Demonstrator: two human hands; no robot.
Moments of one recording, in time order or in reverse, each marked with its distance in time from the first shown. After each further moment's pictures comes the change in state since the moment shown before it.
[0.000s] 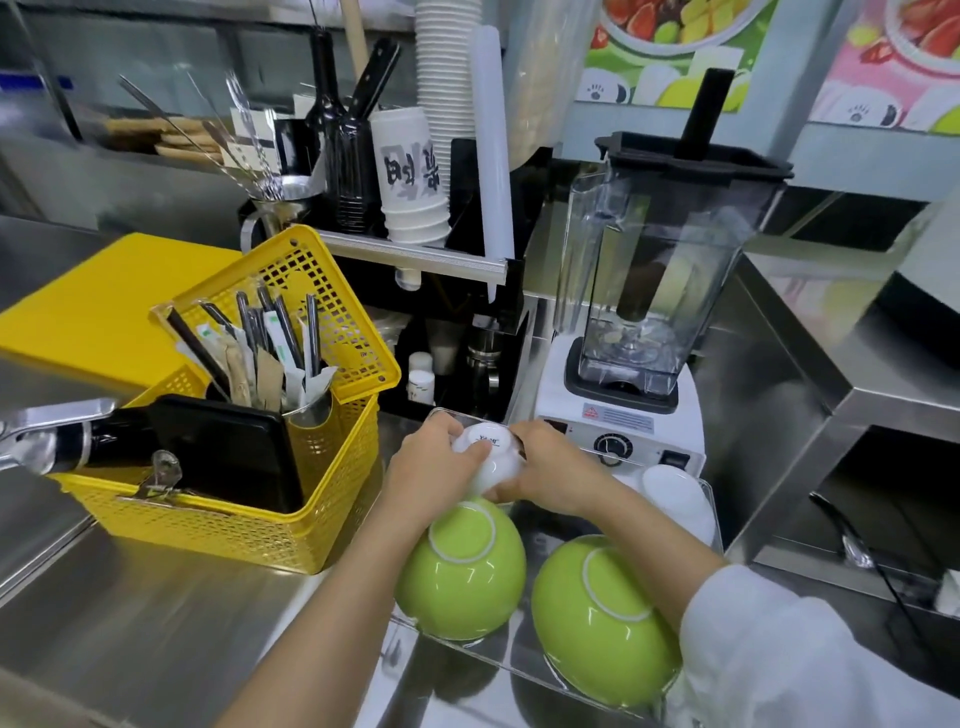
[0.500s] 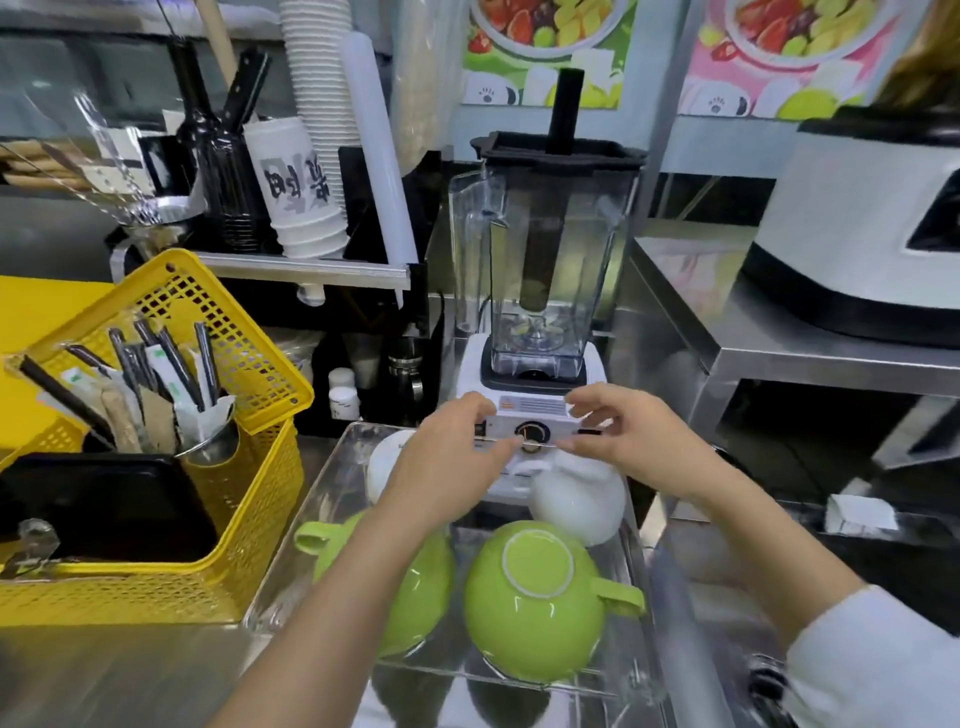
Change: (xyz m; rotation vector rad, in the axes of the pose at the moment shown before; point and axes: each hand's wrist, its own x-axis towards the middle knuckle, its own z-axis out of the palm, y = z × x) left_hand -0.030 0.073 0.027 0.056 -0.140 0.385; right_hand -0.092 0.057 -0.090 0.121 0.326 0.005
